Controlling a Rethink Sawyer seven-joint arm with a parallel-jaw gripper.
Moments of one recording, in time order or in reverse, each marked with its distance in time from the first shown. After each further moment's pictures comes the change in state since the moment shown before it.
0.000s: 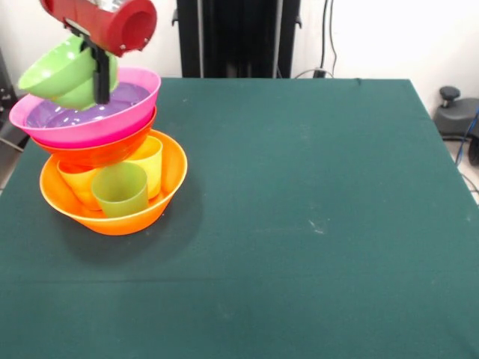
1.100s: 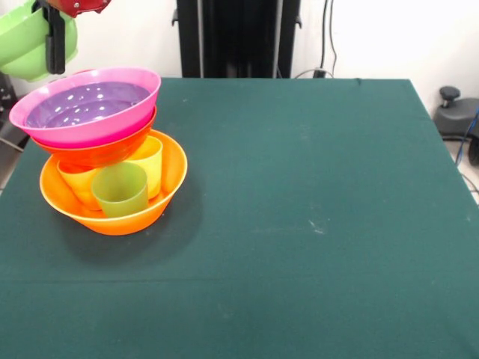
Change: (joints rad) arm -0.002 0.010 -0.012 -0.164 -0.046 0.105 0.000
